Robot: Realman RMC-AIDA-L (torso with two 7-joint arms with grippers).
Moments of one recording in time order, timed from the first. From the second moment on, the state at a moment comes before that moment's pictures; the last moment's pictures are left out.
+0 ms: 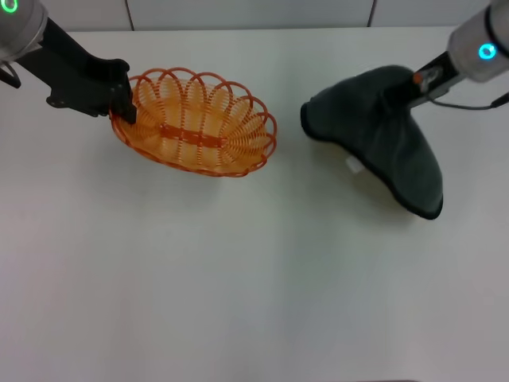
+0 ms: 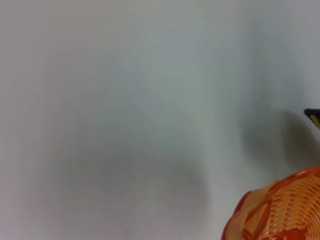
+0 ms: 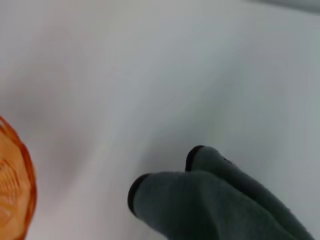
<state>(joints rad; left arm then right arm) -0.98 -1.93 0.90 0.87 -0.45 -1.62 0.13 0.93 2.07 -0.90 -0.82 0.37 1.38 -0.55</state>
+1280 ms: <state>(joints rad) -1.01 -1.93 0.90 0.86 -0.45 -1.62 0.12 1.04 2.07 -1.20 -1.11 0.80 1.50 -0.50</state>
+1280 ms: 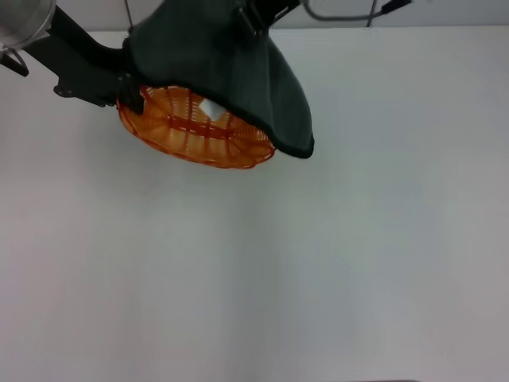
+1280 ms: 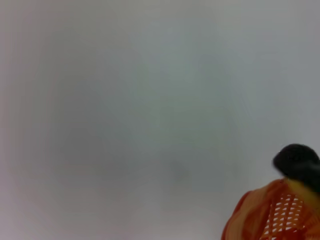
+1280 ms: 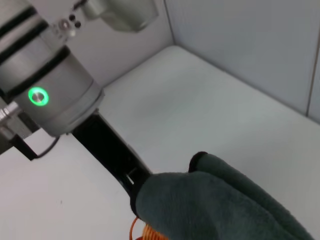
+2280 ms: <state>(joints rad) -1.03 -1.94 0.90 0.85 -0.45 -1.62 0.12 1.17 2.07 -1.24 -0.71 0.80 1.32 -0.64</state>
